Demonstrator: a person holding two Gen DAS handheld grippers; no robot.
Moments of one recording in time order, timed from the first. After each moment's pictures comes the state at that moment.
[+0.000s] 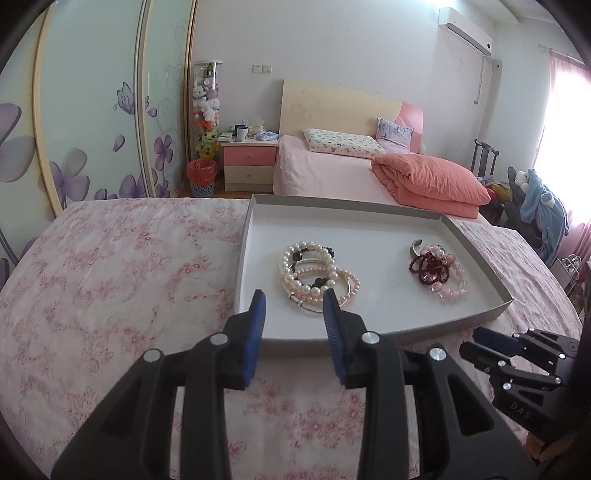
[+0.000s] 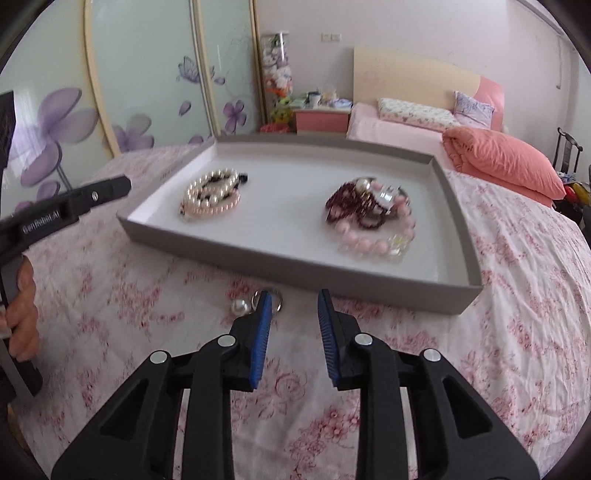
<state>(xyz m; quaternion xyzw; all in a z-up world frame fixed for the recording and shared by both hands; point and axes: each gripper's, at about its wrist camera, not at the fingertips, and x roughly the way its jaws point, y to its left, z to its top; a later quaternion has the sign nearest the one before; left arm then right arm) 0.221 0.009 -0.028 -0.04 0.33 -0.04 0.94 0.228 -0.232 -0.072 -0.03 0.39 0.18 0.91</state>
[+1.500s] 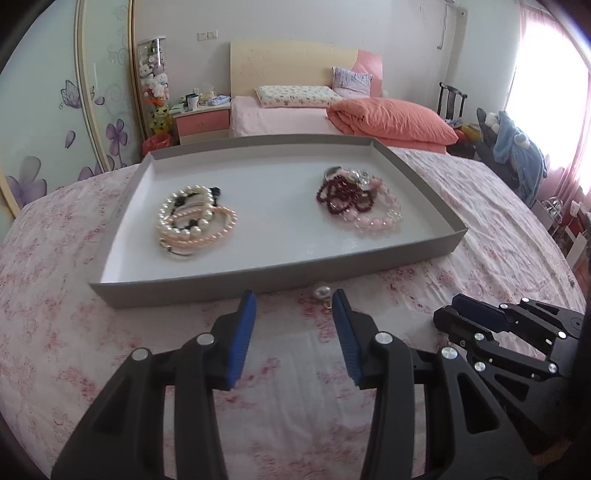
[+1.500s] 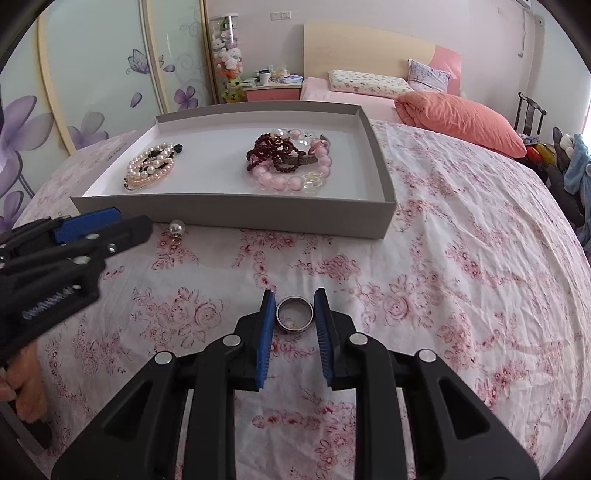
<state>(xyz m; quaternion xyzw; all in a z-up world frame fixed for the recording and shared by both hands) 0.220 -0.100 -0.064 0.02 0.41 -0.11 0.91 0.209 -0.275 -0.087 -0.01 0.43 0.08 0.90</state>
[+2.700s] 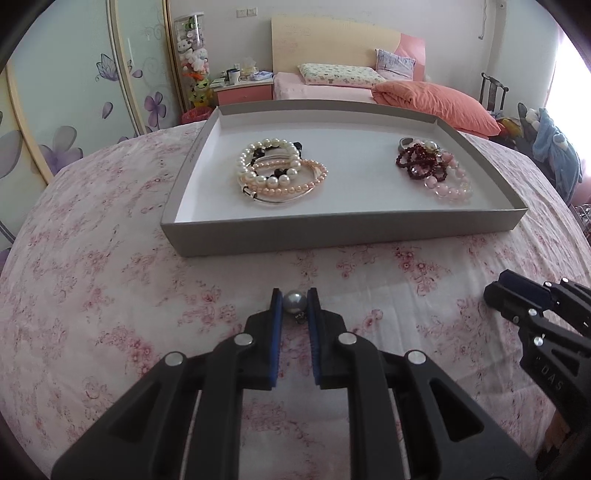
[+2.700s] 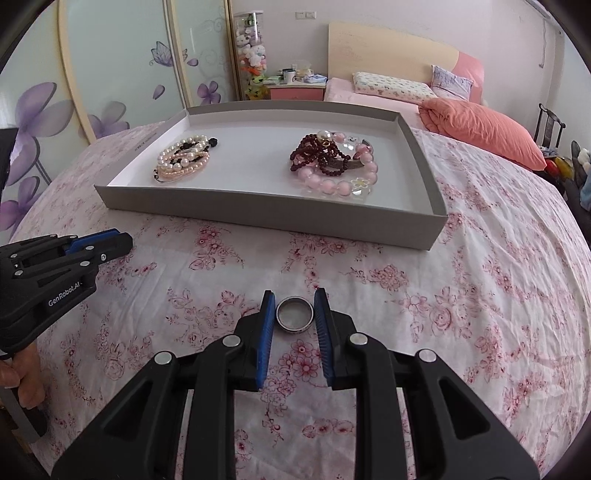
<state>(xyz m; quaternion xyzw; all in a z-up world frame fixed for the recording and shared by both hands) 0.206 -0.040 -0.081 0.02 0.44 -0.03 0.90 0.206 -0.254 -0.086 -0.02 0.43 0.13 0.90</state>
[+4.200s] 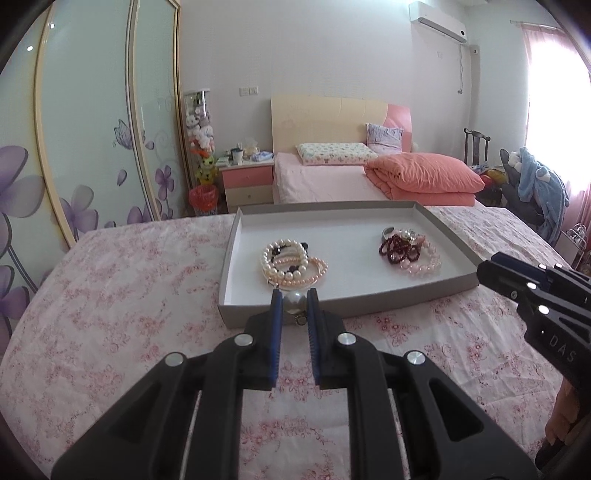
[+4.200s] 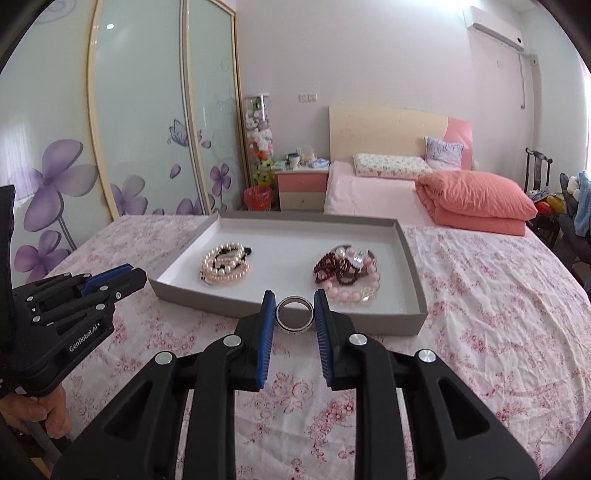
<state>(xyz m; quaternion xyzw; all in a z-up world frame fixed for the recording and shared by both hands) 0.160 -0.032 -0.013 0.03 0.28 -0.04 0.96 0.172 -0.241 -0.015 0.01 0.26 0.13 0.96</state>
